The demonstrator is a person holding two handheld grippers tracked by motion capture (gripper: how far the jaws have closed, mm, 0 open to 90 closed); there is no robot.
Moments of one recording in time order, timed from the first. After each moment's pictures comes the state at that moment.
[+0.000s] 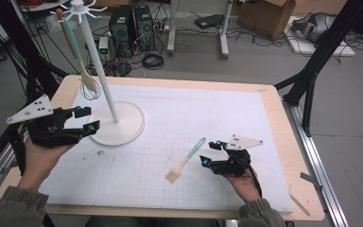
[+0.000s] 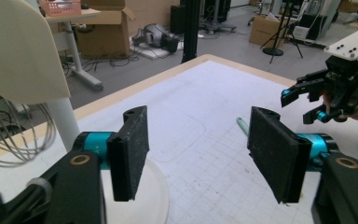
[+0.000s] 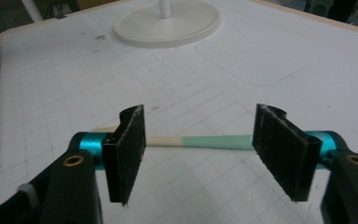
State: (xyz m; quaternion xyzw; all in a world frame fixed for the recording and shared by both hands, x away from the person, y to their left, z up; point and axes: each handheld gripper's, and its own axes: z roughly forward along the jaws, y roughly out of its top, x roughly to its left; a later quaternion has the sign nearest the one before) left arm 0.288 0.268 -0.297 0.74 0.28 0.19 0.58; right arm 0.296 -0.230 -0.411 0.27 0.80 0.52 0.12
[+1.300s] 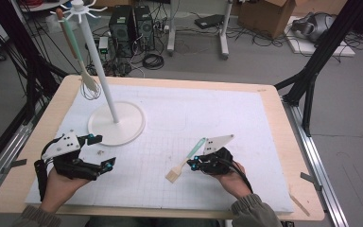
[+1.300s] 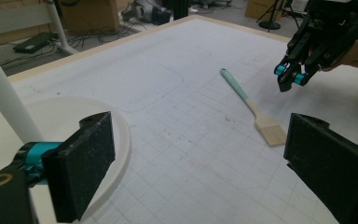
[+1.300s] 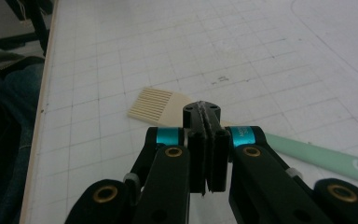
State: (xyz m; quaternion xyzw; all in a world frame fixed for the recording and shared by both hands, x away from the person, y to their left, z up) left arm 0.257 0.239 -0.371 0.77 0.27 0.18 0.55; right arm 0.310 -0.185 -0.418 0.15 0.89 0.44 0.03
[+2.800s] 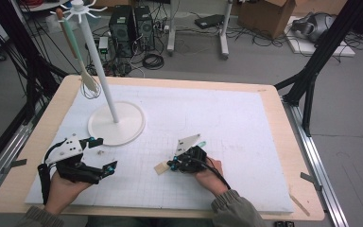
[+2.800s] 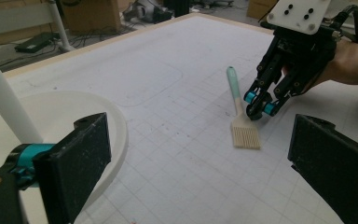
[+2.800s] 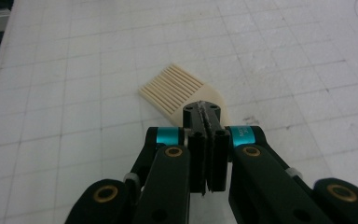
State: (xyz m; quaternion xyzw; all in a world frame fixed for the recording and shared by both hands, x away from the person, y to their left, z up) left arm 0.255 0.237 -0.381 0.77 0.28 0.18 0.55; right arm 0.328 -0.115 -0.439 0.10 0.92 0.38 0.04
